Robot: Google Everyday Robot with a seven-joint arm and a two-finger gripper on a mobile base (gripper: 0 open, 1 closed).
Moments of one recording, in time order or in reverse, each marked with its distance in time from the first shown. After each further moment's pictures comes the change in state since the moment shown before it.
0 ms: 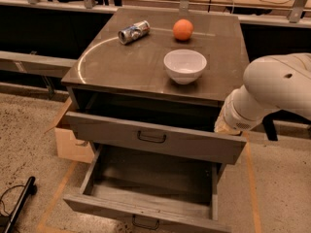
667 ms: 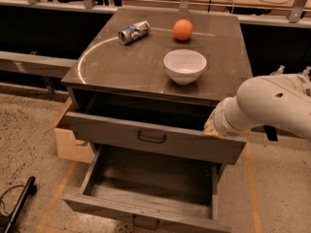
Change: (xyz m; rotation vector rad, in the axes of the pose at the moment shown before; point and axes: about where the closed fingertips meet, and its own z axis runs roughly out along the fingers) arm -0.021 0.001 0.024 0.091 -0.088 -0.039
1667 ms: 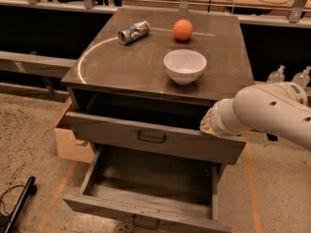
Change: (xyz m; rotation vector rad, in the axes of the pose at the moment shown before) arm -0.007 -0.013 0.016 0.087 -0.037 -0.028
